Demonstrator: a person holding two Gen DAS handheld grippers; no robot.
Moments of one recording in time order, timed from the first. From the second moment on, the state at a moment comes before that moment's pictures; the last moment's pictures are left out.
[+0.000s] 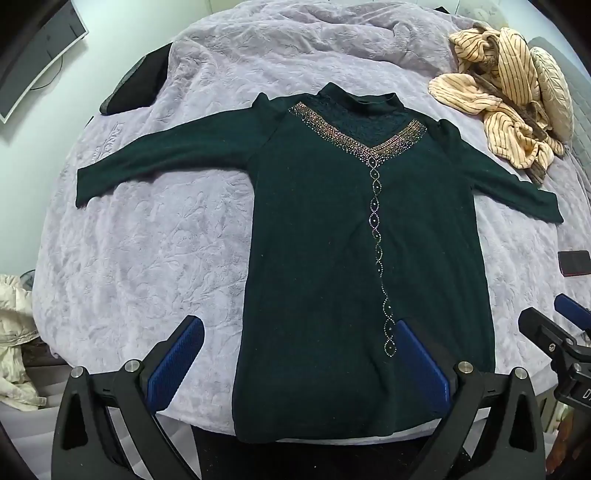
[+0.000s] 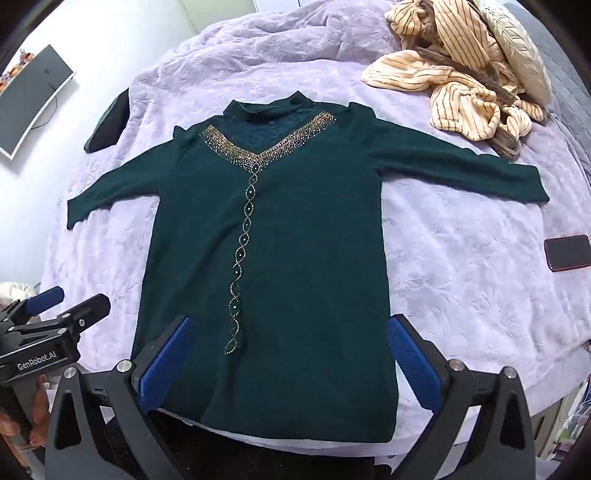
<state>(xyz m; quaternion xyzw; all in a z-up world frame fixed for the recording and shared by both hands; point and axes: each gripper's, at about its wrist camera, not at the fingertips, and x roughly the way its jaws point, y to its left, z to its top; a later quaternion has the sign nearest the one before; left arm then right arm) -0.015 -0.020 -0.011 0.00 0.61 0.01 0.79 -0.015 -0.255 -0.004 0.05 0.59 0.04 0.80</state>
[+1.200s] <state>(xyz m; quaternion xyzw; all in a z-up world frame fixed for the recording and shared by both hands) -0.009 -0.031 -0.017 0.02 0.62 0.02 0.79 -0.005 -0.261 -0.013 0.06 0.61 0.04 0.79</state>
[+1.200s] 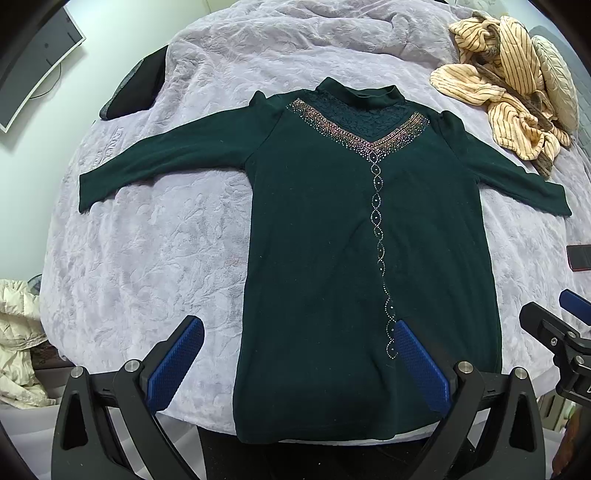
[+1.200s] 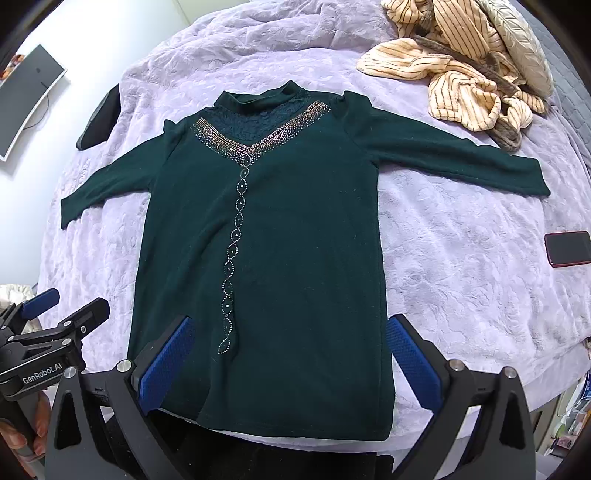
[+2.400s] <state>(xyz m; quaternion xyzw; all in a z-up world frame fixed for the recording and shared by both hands) -0.006 -0.023 -0.023 0.03 0.62 0.01 0.79 -0.005 -0.252 -0.018 0.06 0.62 0.02 0.78</state>
